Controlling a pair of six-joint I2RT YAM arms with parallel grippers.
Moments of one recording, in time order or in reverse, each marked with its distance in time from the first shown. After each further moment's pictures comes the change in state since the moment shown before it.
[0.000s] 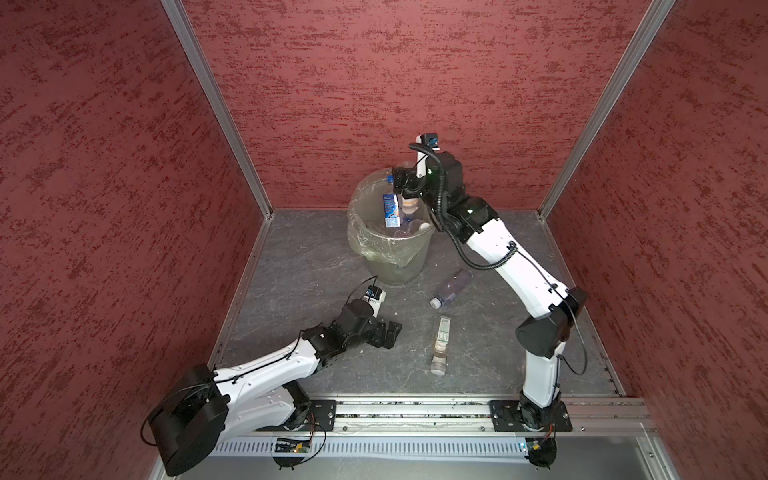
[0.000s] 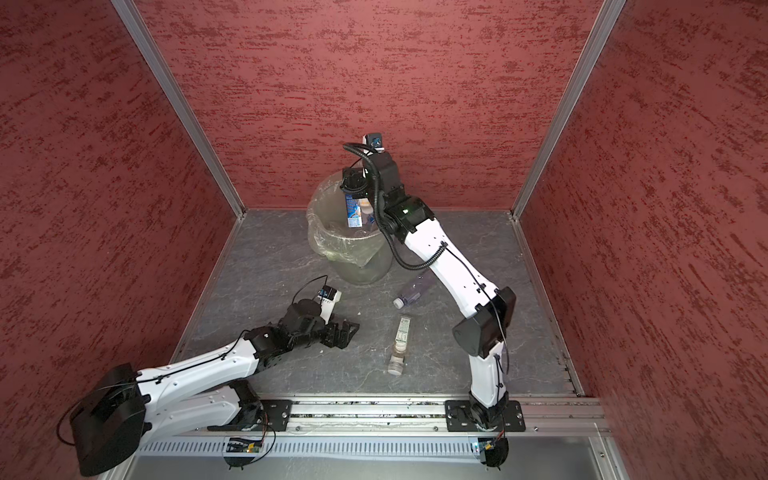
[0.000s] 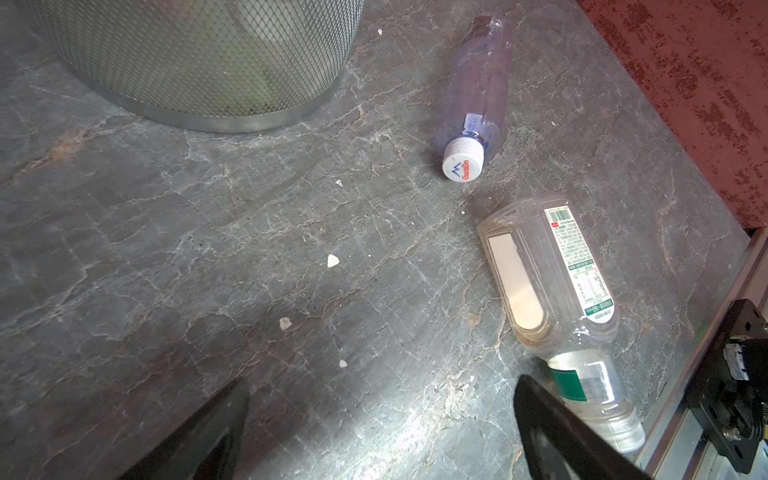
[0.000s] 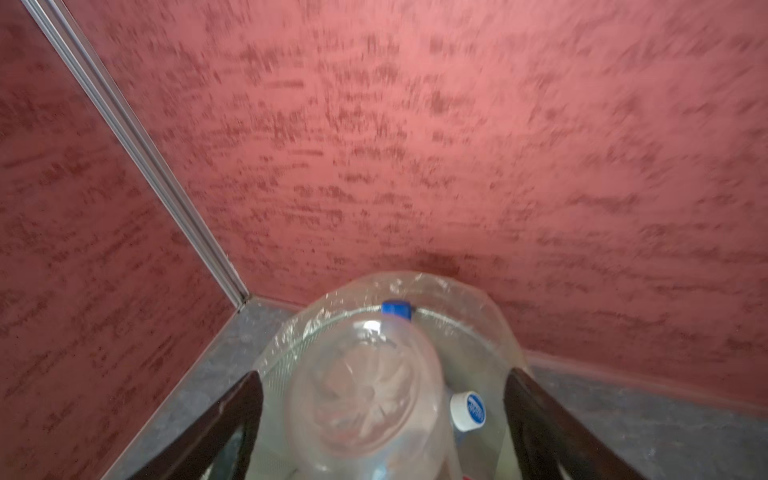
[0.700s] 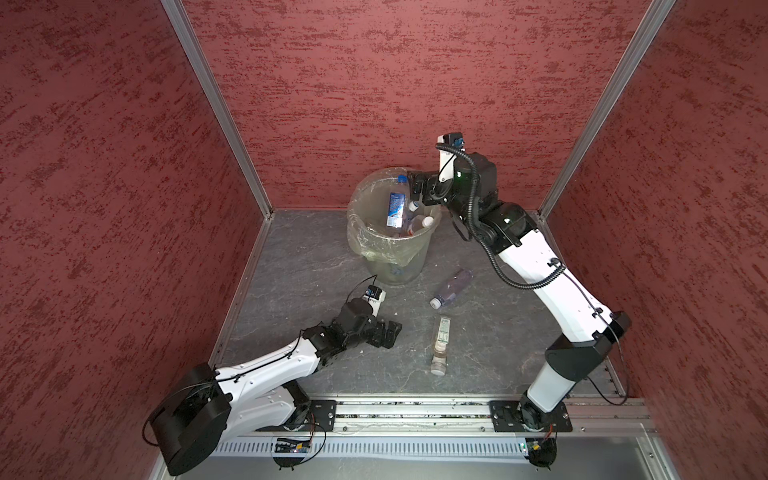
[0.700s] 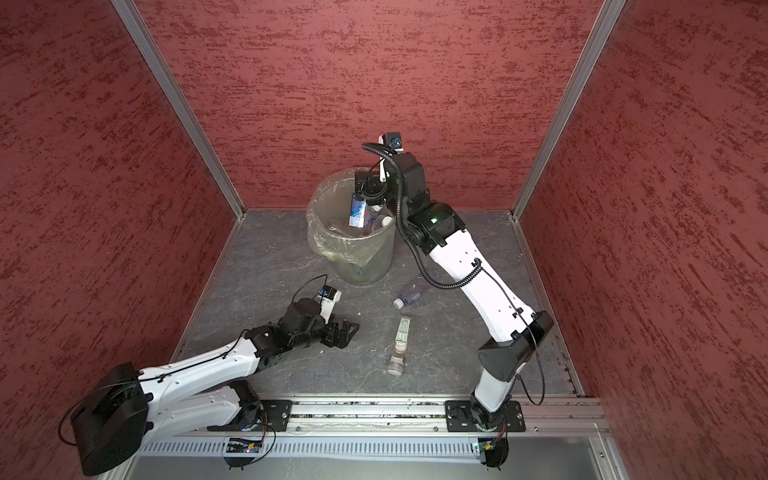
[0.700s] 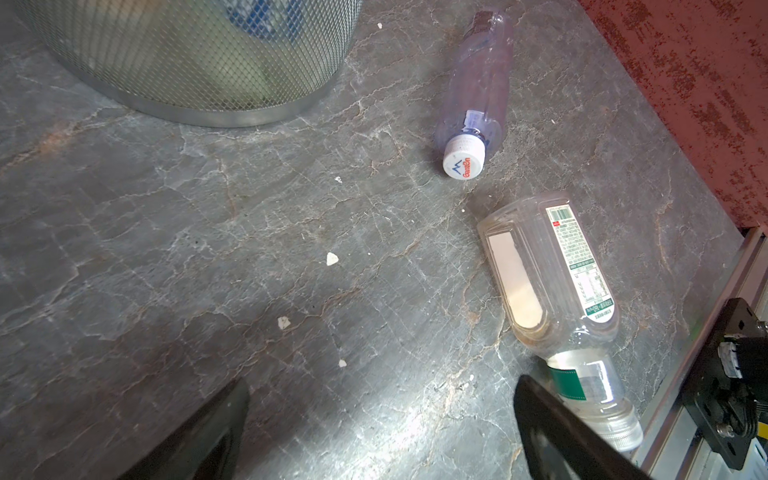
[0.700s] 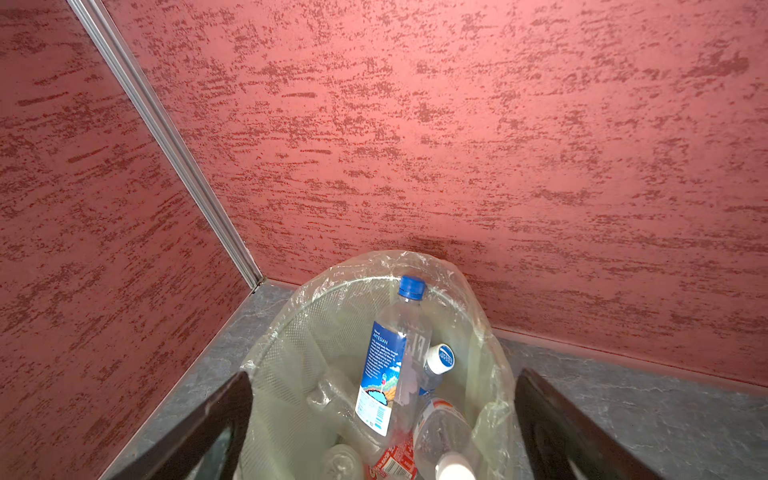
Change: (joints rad) left arm 0.010 0.018 0.000 0.003 0.023 0.000; right arm -0.006 -0.287 -0.202 -0.057 -0.015 -0.003
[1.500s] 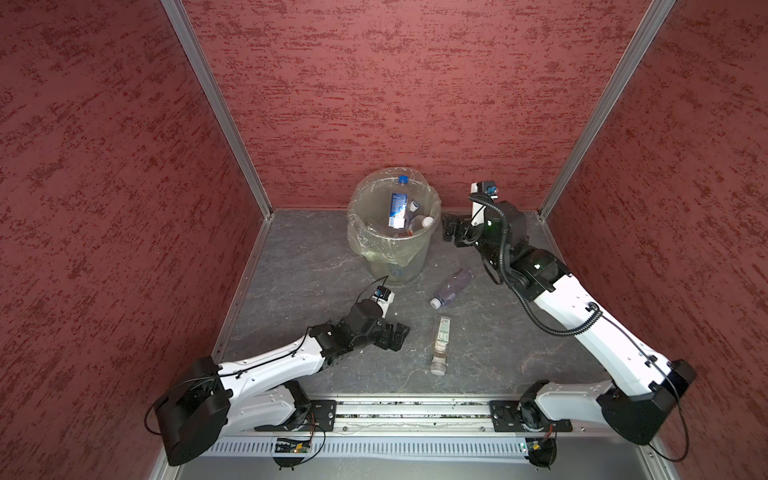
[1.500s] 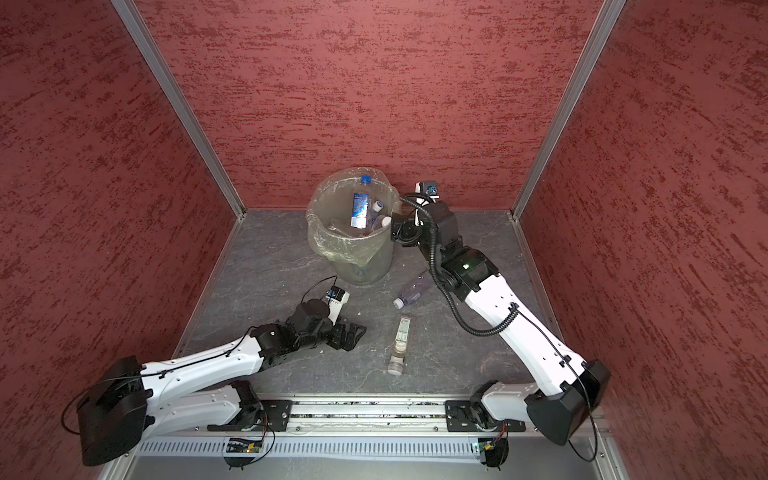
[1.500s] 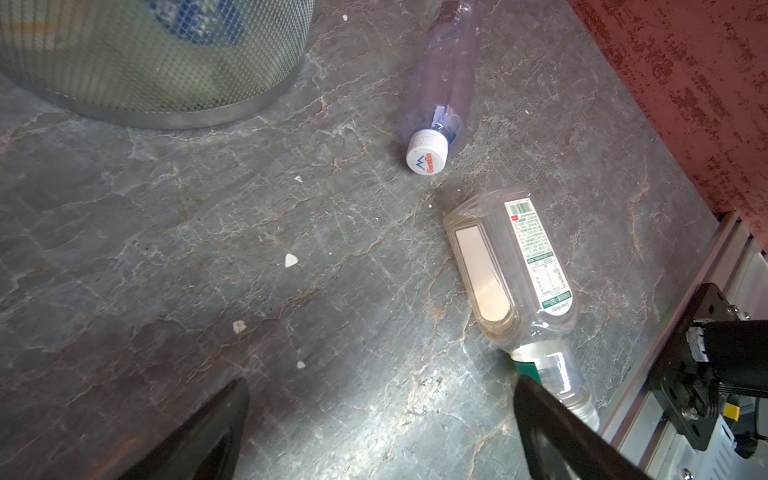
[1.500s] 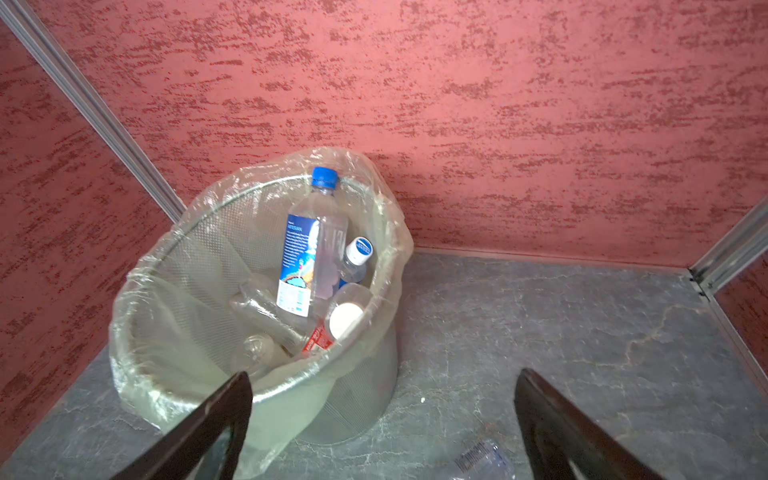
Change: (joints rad) left arm -0.096 0.039 0.080 -0.053 -0.037 -0.041; right arm -0.064 -0.413 -0.664 0.126 0.051 0.046
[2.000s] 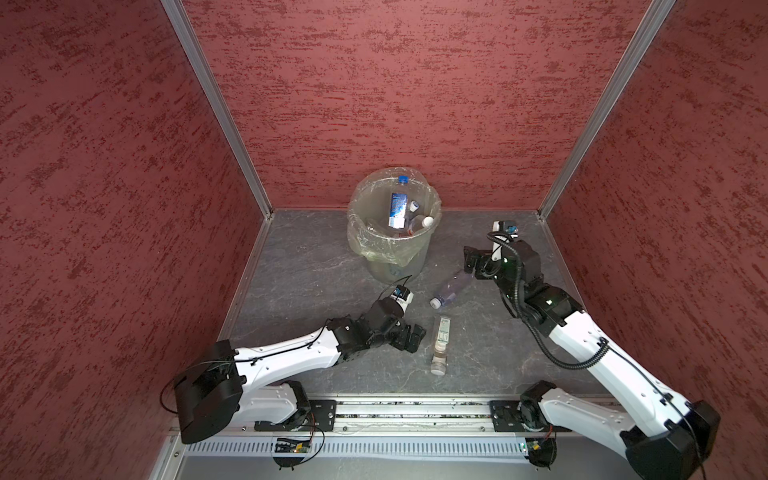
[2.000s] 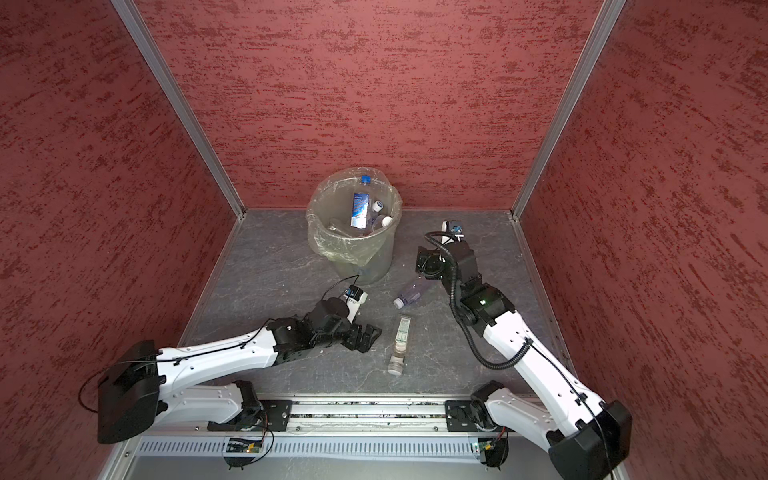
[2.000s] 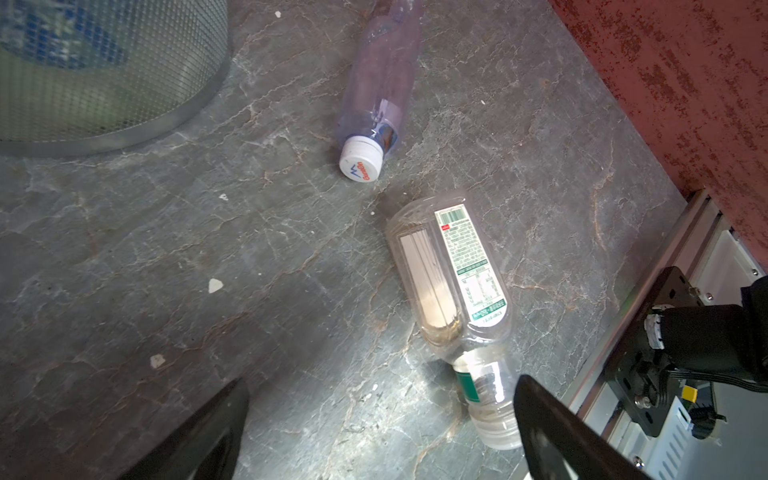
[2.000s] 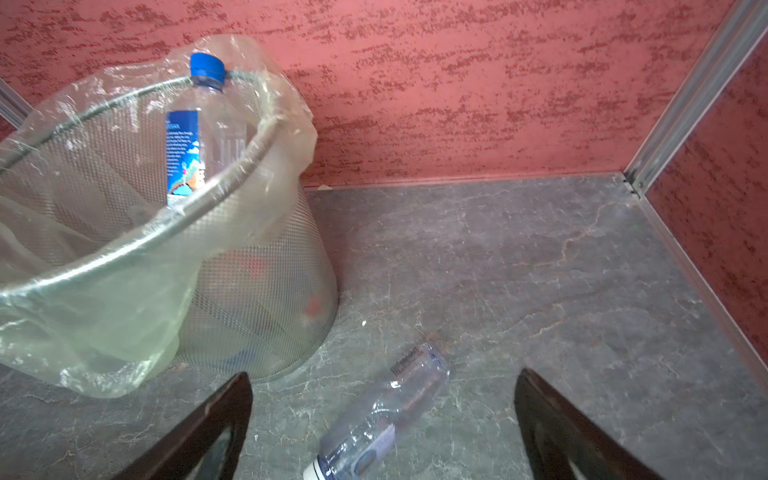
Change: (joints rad) left arm -0.119 0.133 0.175 -0.082 -0.036 -0.043; right arm -0.092 -0.250 -0.436 0.083 -0.007 0.061
